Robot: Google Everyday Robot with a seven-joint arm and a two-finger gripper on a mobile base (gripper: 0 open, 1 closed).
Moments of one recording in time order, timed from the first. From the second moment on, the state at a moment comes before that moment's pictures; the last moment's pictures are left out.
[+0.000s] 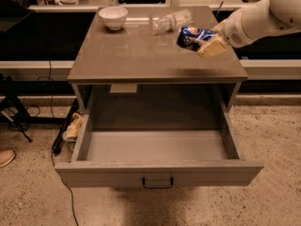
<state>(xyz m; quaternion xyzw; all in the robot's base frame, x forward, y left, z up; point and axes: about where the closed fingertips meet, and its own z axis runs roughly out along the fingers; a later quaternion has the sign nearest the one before) 0.711 -0.193 0.911 -0.48 0.77 0.02 0.43</state>
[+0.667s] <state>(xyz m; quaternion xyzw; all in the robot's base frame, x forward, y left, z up) 0.765 -0.168 0.888 -0.46 0.79 0.05 0.39</state>
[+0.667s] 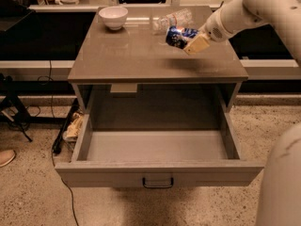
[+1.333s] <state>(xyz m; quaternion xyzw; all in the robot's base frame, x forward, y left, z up) 0.790 -0.139 0.868 -0.48 0.79 0.08 0.36</state>
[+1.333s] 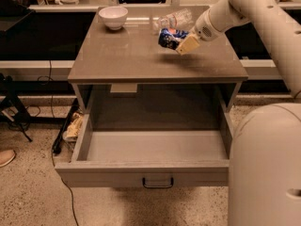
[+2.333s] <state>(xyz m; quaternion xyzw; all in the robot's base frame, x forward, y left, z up) 0.794 -0.131 0.861 -0.49 0.79 0.10 0.35</state>
